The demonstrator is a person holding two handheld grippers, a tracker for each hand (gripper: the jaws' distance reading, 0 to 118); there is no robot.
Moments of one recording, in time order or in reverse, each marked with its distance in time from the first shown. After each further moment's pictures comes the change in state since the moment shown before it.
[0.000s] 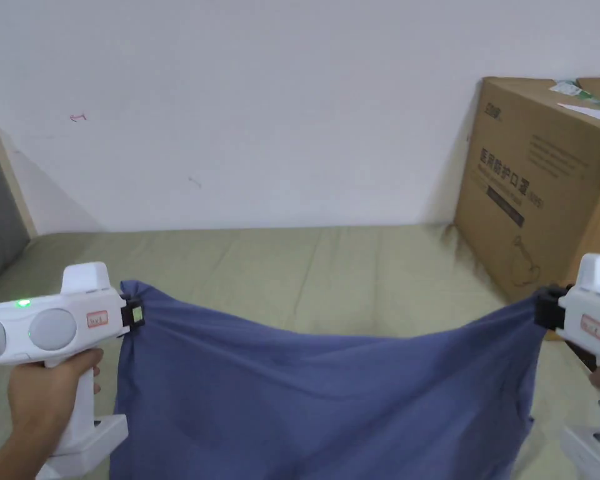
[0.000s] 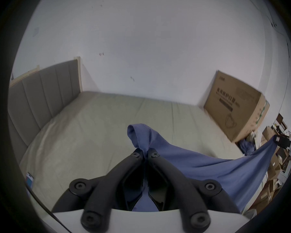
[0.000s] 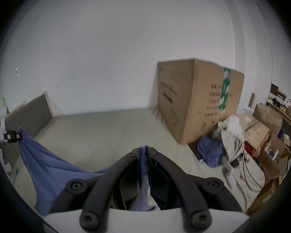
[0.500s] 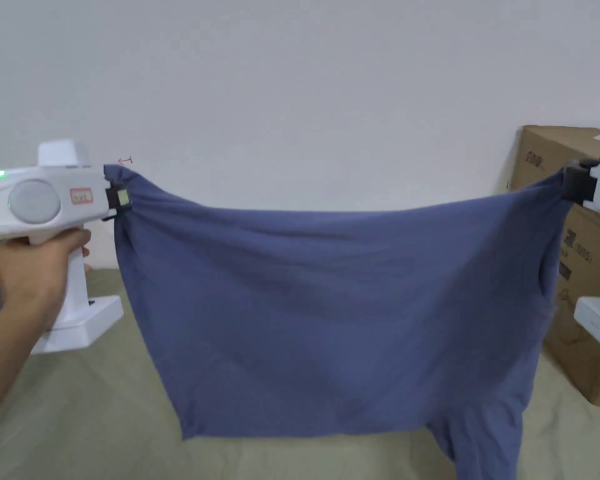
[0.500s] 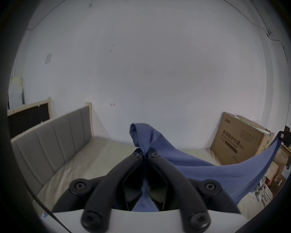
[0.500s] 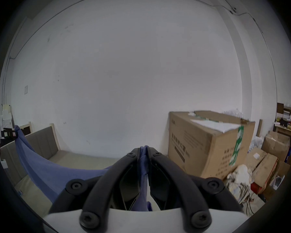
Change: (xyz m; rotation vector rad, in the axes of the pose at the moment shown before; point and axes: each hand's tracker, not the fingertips) left arm -0.003 0.179 0.036 0.299 0.083 -0.028; right arm -0.039 0.177 -0.022 0.302 0.051 0.024
